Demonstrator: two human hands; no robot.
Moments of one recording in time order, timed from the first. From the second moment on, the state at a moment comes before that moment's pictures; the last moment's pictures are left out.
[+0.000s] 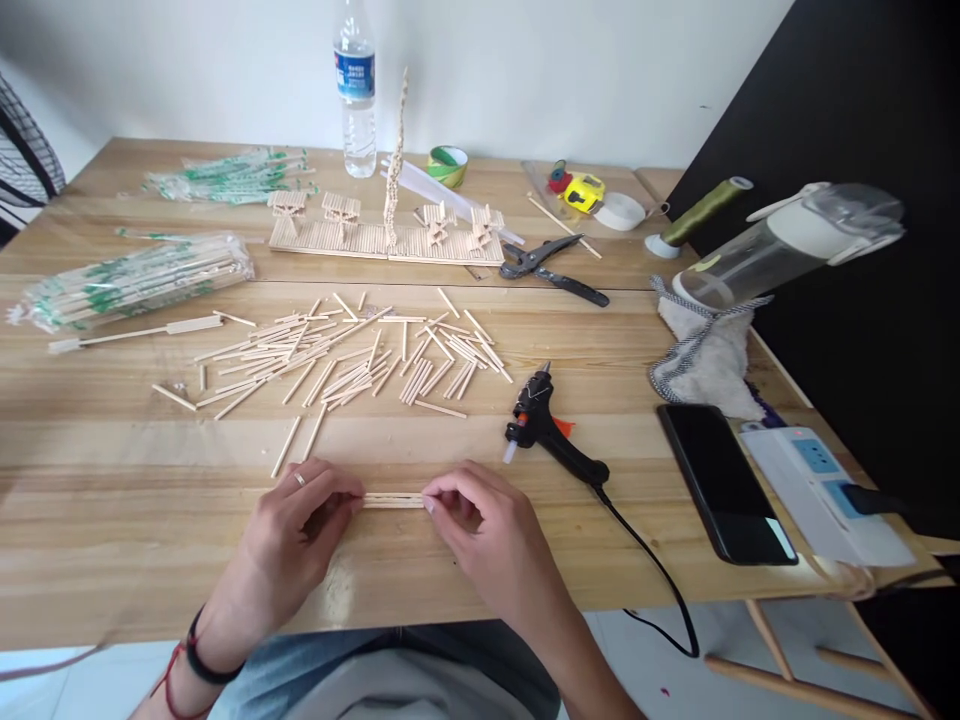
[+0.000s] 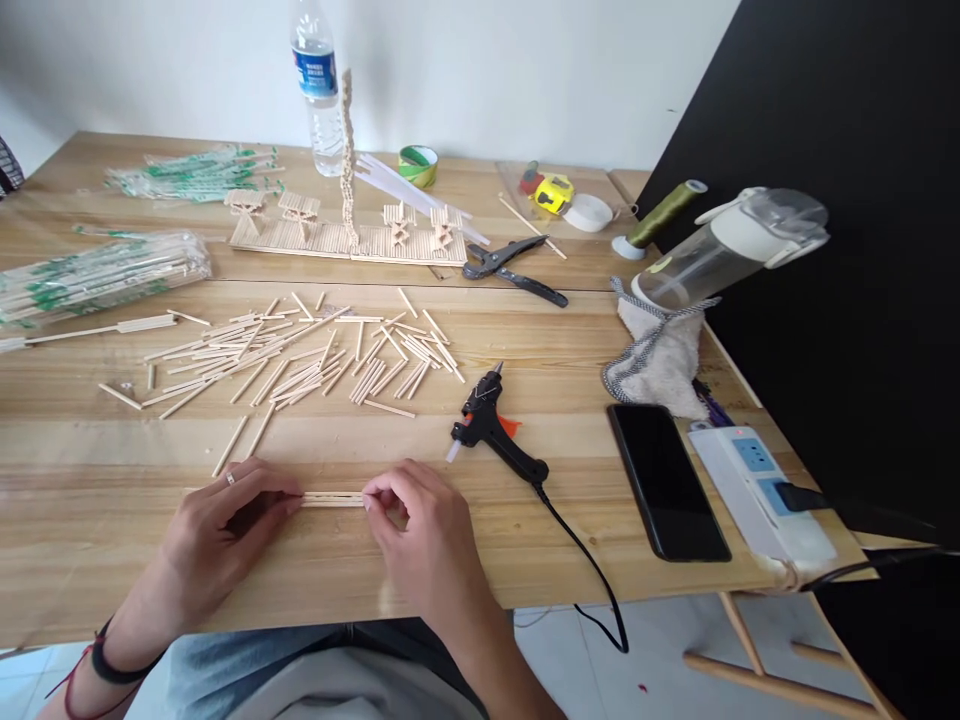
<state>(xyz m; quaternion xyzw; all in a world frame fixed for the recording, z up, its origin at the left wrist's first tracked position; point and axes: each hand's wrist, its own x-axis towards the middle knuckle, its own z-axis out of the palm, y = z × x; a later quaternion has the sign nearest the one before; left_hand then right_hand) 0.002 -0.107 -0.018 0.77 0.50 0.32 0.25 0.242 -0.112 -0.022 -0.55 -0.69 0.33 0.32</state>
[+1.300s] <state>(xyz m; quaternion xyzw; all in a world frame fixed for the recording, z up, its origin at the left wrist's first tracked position) -0.005 -0.104 -0.020 0.80 0.47 0.27 0.26 0.250 -0.115 -0.026 -0.51 -0.72 0.34 0.33</state>
